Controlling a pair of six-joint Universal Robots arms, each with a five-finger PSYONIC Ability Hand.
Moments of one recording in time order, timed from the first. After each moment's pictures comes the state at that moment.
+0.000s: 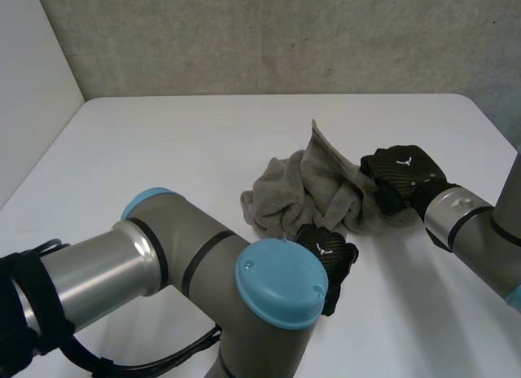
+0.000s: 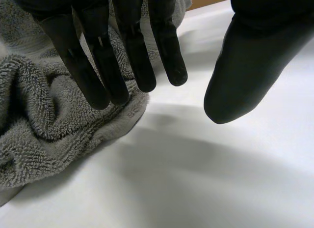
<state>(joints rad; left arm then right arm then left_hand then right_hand) 3.67 -2.33 -1.18 3.15 -1.74 3.30 1.82 -1.24 1.64 -0.11 1.26 2.81 1.02 1.02 1.02 1.02 1.02 1.34 1.32 1.35 1.35 1.17</state>
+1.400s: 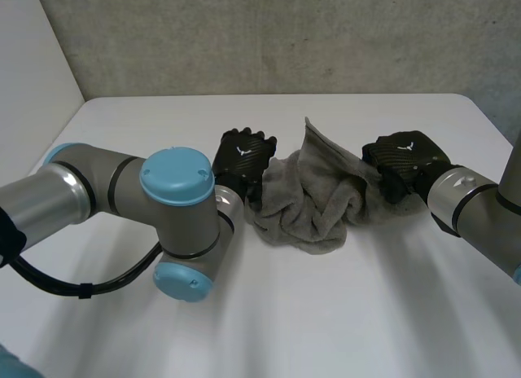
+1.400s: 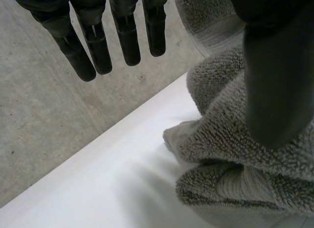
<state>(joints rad) 4.01 -2.38 -1.10 3.39 -1.67 3.39 1.84 -1.23 1.51 0.04 1.28 2.75 0.45 0.45 0.45 0.45 0.46 1.34 1.32 1.35 1.35 1.17</state>
